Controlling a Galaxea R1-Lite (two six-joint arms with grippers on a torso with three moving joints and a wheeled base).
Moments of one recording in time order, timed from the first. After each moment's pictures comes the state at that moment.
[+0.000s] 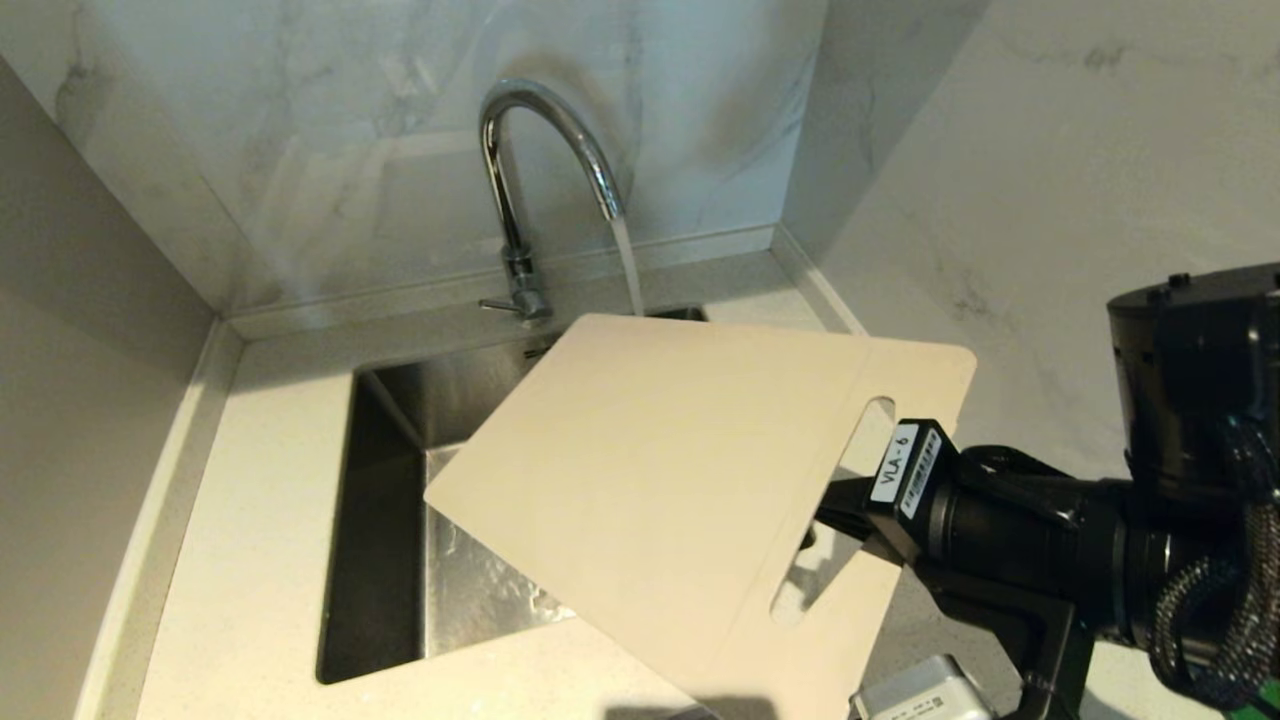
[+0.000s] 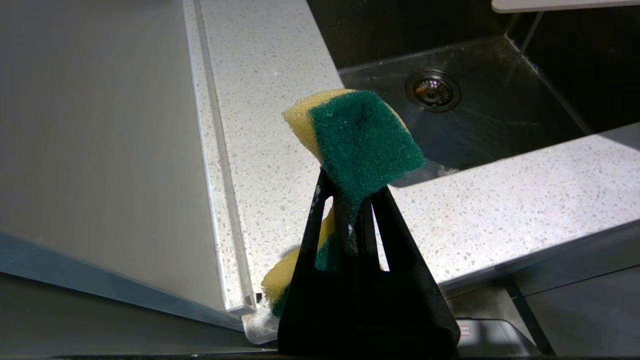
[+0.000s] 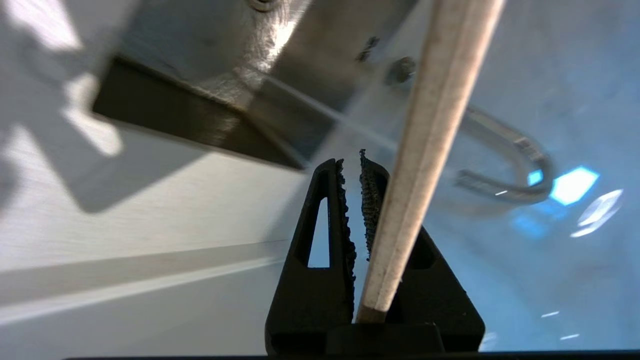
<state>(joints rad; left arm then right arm) 0.00 0.00 0.00 0.00 0.00 -0.01 0.60 1.30 -0.88 0.00 0.06 -2.14</state>
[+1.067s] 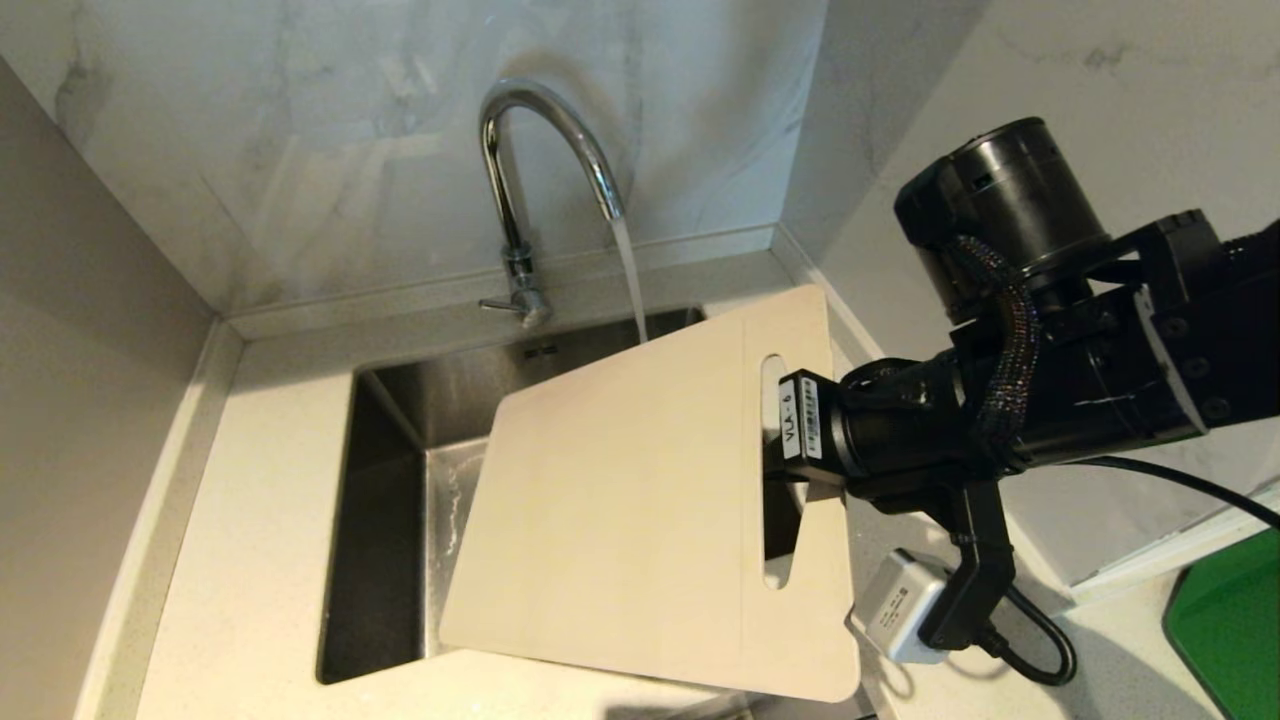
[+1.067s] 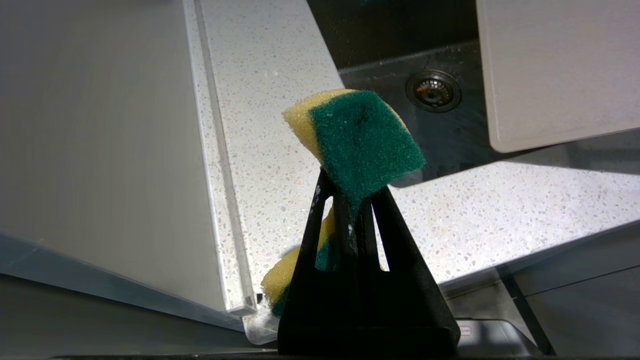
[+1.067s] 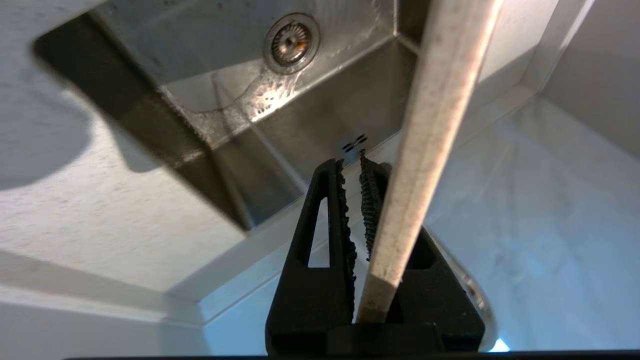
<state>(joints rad) 0.00 0.00 0.00 0.00 0.00 -0.01 0.56 1.58 -1.40 0.52 0.18 -2.58</state>
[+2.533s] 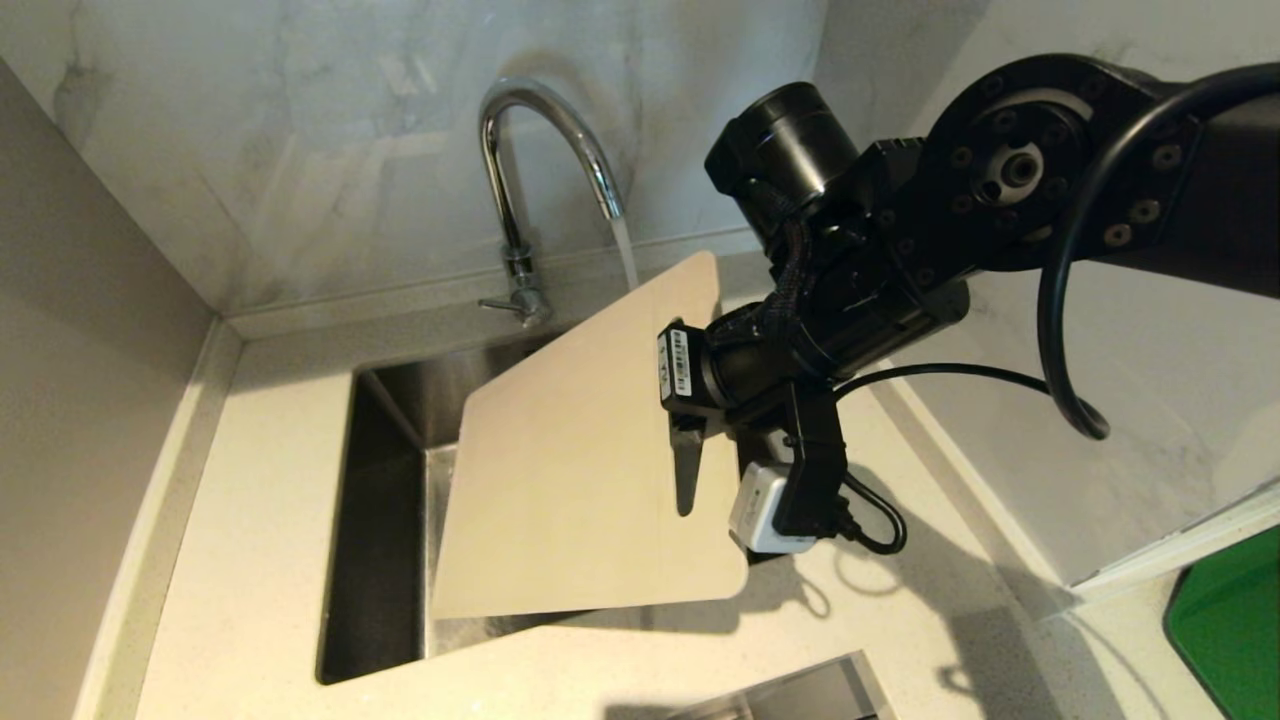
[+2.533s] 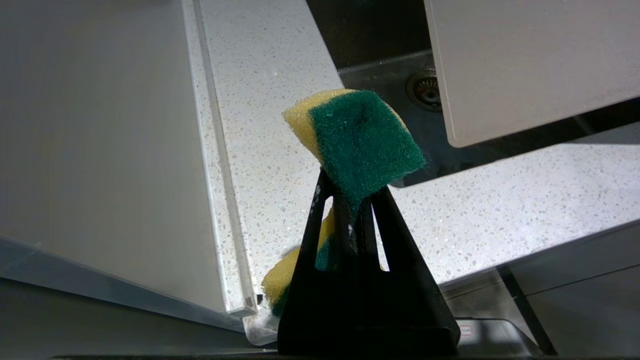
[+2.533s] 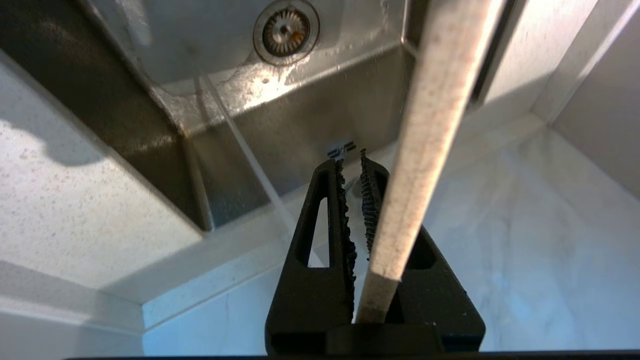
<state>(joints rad) 0.00 0.00 0.00 0.00 0.00 -0.01 0.64 1.90 -1.94 0.82 0.07 -2.64</state>
